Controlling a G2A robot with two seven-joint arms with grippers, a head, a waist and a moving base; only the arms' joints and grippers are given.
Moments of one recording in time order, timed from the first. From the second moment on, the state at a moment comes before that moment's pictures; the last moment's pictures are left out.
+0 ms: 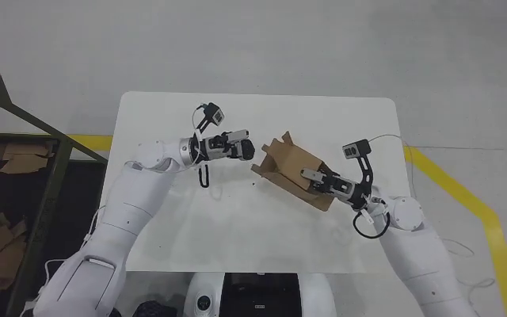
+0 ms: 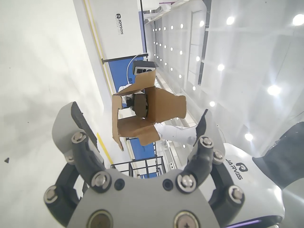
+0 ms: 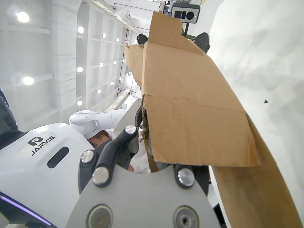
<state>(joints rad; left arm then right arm) 0.94 -1.17 -1.13 -1.16 -0.57 -0.34 -1.21 -1.31 -1.13 1.25 -1.49 0.56 -0.51 1.05</state>
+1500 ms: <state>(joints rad) 0.92 -1.19 -1.06 -1.25 -0.65 -0.27 -1.33 -1.28 -1.14 1.18 -1.48 0.59 -0.52 1.11</state>
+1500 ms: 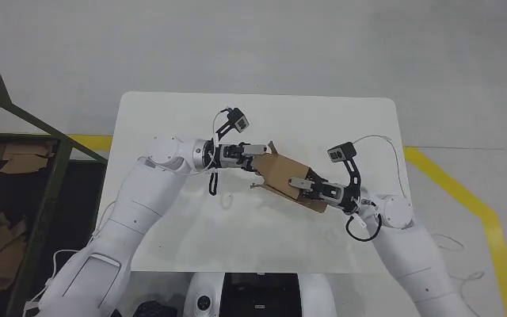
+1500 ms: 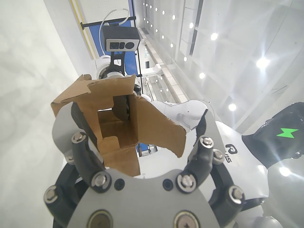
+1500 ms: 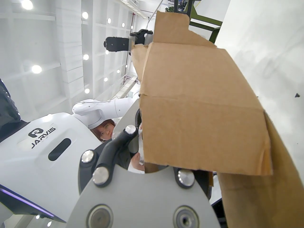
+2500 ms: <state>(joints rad) 0.97 -1.17 -1.10 -1.29 -0.65 -0.28 -1.32 -1.27 -1.14 1.23 -1.42 0.60 -0.55 0.96</state>
